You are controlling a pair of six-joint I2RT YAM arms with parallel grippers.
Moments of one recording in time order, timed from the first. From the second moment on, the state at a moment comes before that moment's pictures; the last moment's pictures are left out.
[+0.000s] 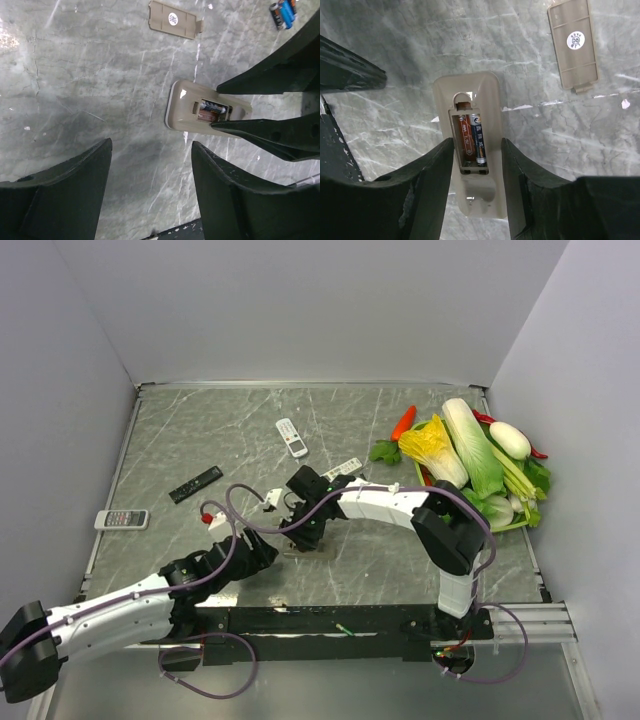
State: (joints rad) left arm -0.96 0.70 0.23 -0.24 -0.39 -1.19; right arm 0.92 1.85 1.22 -0.51 -0.35 -0.31
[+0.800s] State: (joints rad) left arm -0.96 0.68 0.23 -0.22 -0.39 -1.17; right arm 0.94 1.85 1.24 -0.53 -0.32 -0.33
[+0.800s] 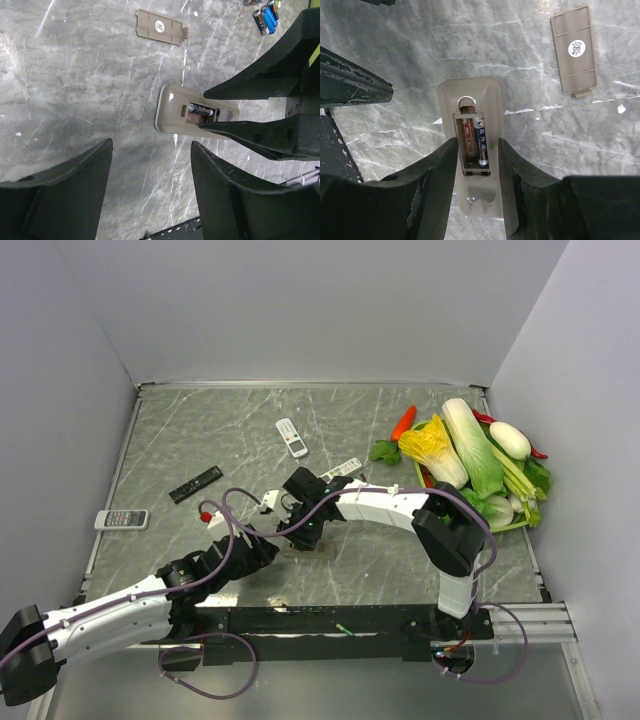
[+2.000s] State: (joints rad) left arm -0.96 0.65 0.23 -0.22 -0.39 -1.17; right arm 0.99 1.87 1.23 -0.49 -0.16 -0.35
